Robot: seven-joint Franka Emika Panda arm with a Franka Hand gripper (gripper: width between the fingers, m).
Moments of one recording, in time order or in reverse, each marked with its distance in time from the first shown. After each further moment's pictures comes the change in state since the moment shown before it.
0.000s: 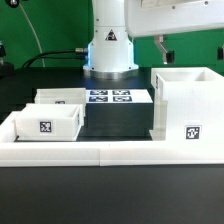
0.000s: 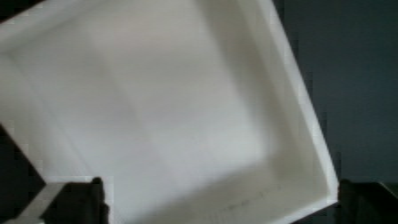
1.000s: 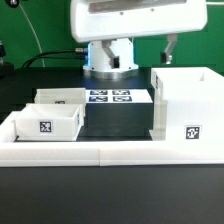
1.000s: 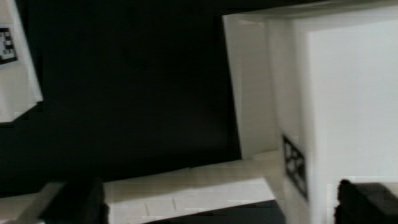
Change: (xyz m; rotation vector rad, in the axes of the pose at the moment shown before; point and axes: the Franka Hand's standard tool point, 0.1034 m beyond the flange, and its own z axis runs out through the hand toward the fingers) arm 0.014 0.103 0.000 -0.052 0.015 -0.323
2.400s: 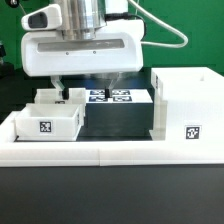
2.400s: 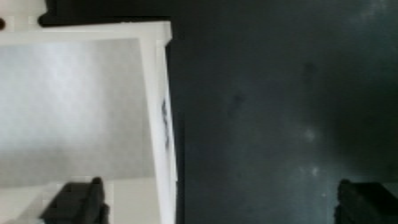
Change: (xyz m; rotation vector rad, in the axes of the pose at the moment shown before) arm -0.034 0.080 0.059 -0.050 -0.033 0.017
